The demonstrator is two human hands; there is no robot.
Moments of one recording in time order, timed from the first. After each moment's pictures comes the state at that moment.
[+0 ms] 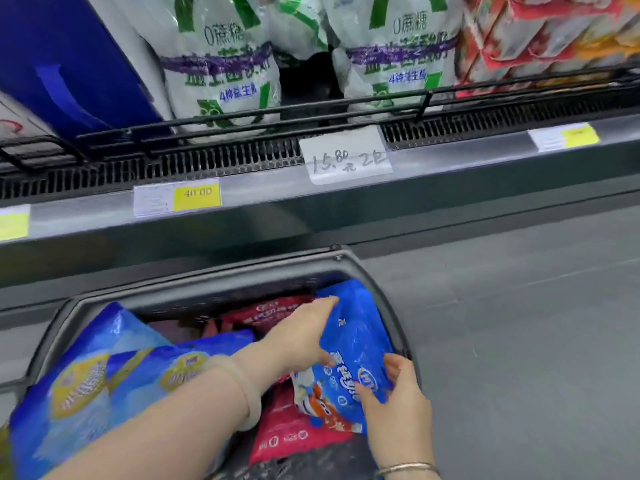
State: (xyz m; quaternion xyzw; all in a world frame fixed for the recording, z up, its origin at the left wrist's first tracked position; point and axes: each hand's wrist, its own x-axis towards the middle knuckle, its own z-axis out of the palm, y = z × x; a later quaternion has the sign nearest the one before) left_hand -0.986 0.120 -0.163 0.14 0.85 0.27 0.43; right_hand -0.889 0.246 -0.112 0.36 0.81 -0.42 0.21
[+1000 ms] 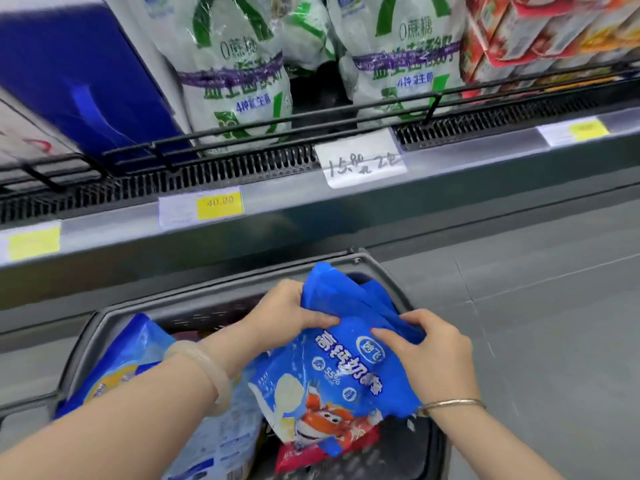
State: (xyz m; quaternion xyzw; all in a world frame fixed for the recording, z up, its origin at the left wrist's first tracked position) left_hand -1.006 0.082 -0.141 -0.05 0.74 0.51 0.43; right_hand -0.935 0.259 -0.111 0.29 0.89 -0.33 0.13
